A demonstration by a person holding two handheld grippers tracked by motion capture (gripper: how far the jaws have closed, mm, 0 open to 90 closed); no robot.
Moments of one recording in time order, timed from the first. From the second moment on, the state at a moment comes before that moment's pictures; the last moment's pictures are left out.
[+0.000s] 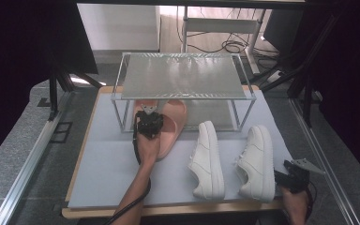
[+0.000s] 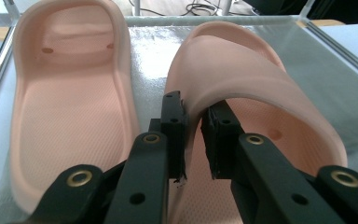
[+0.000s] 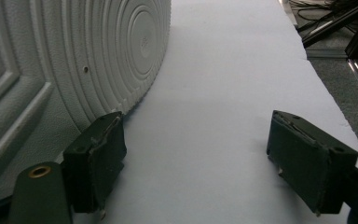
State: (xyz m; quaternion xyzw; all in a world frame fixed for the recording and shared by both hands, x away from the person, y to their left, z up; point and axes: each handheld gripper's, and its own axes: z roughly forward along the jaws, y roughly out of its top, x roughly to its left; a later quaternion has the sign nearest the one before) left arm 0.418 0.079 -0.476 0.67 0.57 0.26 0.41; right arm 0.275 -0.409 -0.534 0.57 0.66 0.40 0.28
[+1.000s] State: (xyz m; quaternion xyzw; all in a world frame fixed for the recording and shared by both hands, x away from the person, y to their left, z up) left arm 0.336 0.128 -0.462 0.75 0.47 0.18 0.43; right arm 0.275 -0.409 -0.534 0.57 0.66 0.40 0.28
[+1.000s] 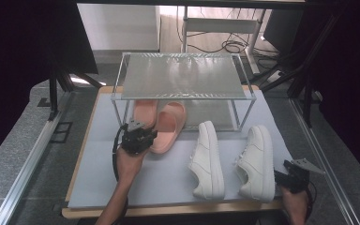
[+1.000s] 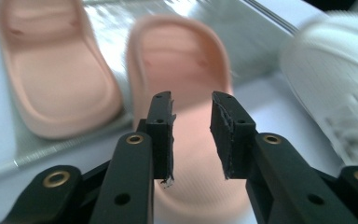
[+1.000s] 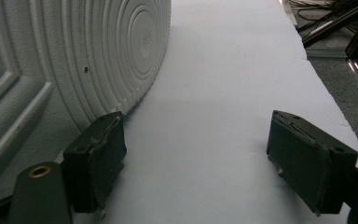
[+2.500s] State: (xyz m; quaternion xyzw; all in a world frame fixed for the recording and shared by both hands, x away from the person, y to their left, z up) left arm 0.354 0.082 -0.500 0.79 0.44 0.17 0.40; right arm 0.275 -0.409 -0.534 0.58 0.66 0.40 0.28
